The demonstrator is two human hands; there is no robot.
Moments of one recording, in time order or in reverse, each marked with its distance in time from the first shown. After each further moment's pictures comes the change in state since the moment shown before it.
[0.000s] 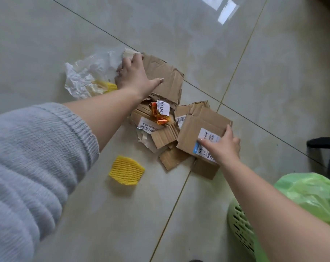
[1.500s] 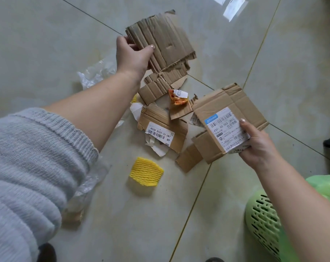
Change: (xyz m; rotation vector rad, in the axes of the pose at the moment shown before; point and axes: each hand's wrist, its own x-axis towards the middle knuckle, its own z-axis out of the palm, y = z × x) left_hand 0.025 -0.017 -0.044 -1.049 0.113 -0.175; right_hand -0.009 -0.023 -0.033 1.187 -0.310 0.138
